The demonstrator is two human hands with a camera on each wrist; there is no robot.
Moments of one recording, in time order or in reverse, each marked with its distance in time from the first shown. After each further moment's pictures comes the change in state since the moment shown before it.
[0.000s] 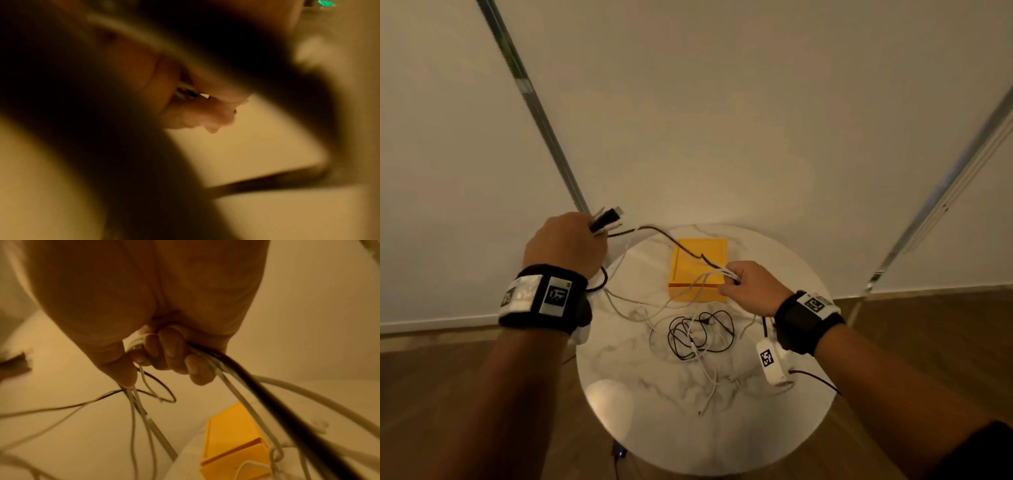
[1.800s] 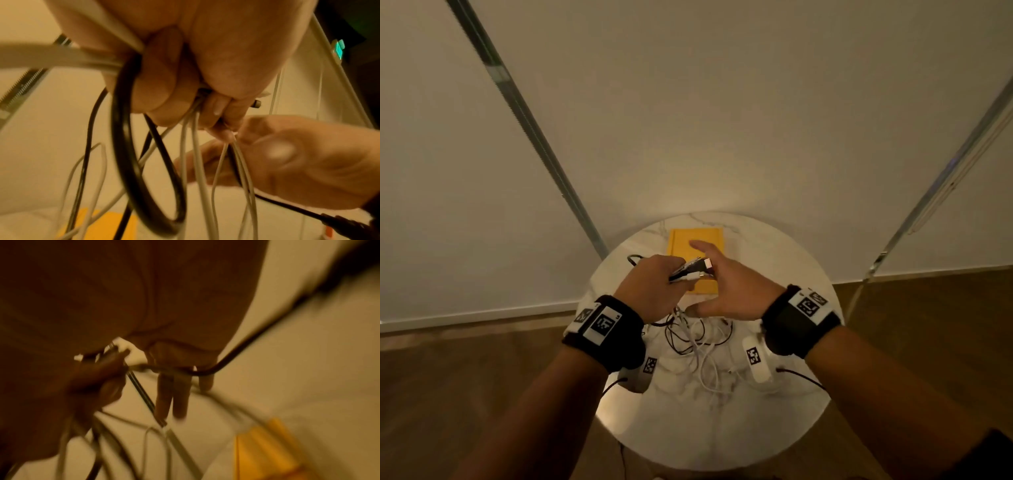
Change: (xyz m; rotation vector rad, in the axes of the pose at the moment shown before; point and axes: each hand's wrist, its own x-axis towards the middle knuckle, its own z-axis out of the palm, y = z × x) left_hand -0.038 0.071 0.087 -0.416 -0.421 0.433; right_hand 0.000 -0.017 0.000 0.067 -0.196 -0.139
